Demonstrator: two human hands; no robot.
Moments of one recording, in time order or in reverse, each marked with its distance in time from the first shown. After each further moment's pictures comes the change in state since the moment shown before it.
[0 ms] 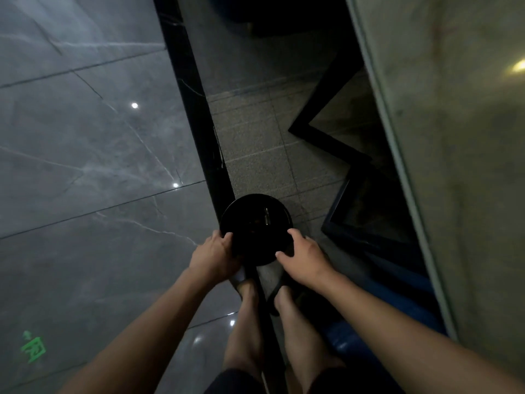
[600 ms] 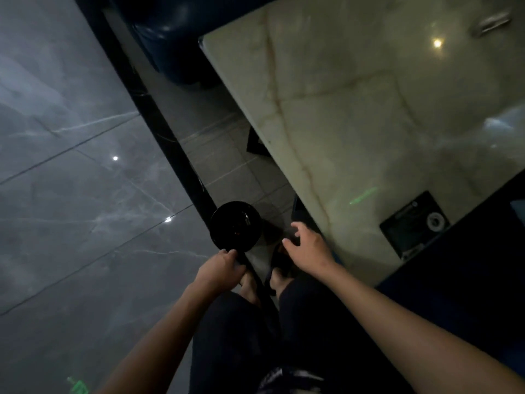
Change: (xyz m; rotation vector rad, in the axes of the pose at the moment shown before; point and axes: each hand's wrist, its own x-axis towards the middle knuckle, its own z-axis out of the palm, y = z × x) left_hand -0.191 0.101 -0.085 0.049 -0.093 0.169; right_hand -0.219 0.011 -0.103 0.230 0.257 0.061
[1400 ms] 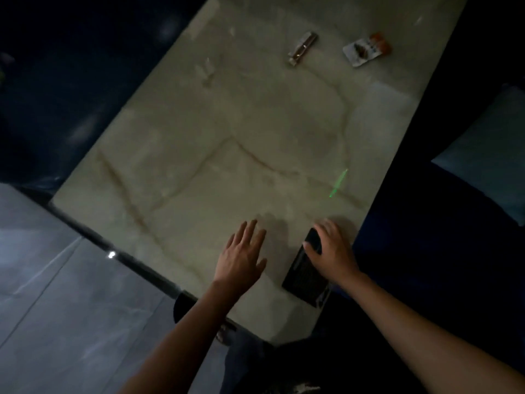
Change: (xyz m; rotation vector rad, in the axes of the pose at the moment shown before) left_hand 0.112 0.340 -0.058 0.574 0.230 0.586; right_hand 0.046 0.206 -0.219 0.040 0.485 0.047
